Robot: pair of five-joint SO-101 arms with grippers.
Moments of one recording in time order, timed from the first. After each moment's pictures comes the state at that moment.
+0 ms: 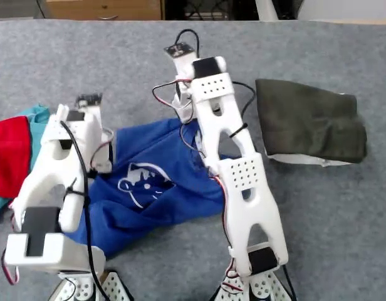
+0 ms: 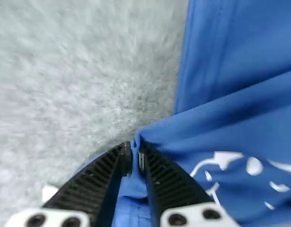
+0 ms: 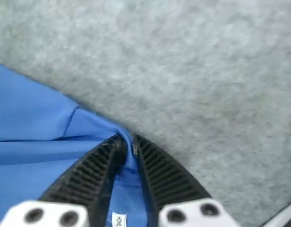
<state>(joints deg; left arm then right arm) -7.3 -2.4 26.3 74.5 2.9 -16.1 61.9 -70.0 101.0 8.0</state>
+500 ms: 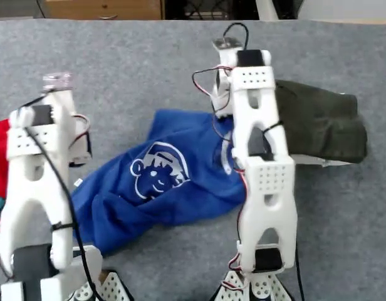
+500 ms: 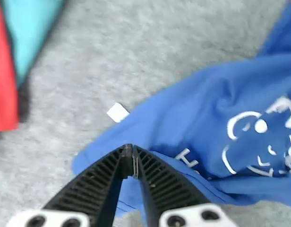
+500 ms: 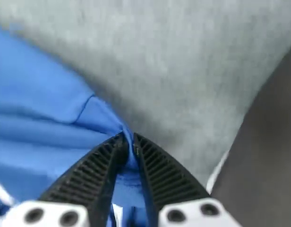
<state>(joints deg) -13.8 -18.7 20.5 86.8 1.4 -4.8 46.7 -47.8 100.7 8.7</state>
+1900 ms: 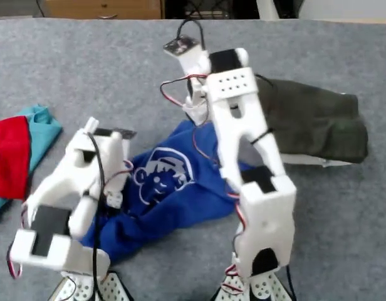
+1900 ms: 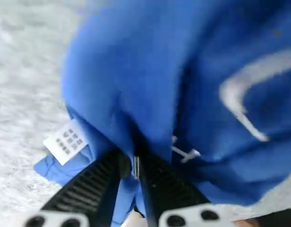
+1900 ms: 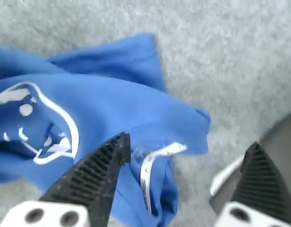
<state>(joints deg) 3.4 -3.5 40.6 79.2 -7.3 -16.3 30.8 -34.5 98.9 20.9</state>
